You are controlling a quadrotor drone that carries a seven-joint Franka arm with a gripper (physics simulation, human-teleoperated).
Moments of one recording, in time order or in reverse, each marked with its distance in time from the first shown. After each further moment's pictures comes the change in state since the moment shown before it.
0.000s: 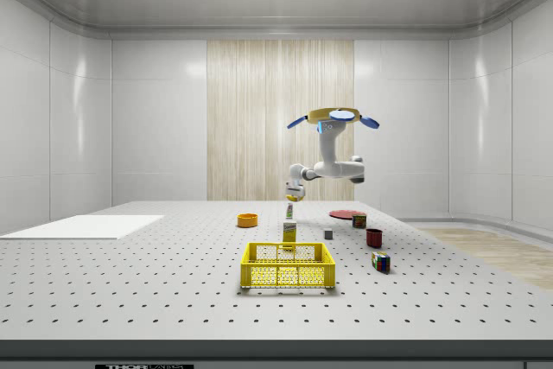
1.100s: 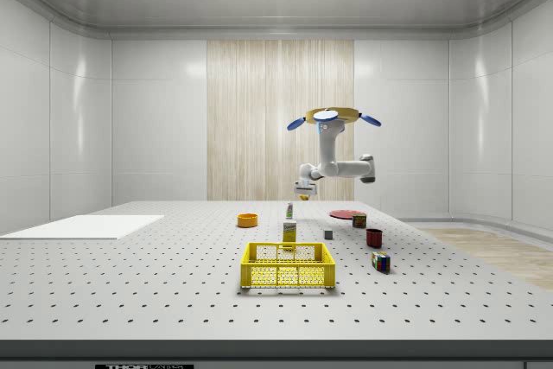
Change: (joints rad) arm -0.004 -0.029 0.003 0.001 0.016 0.029 -0.659
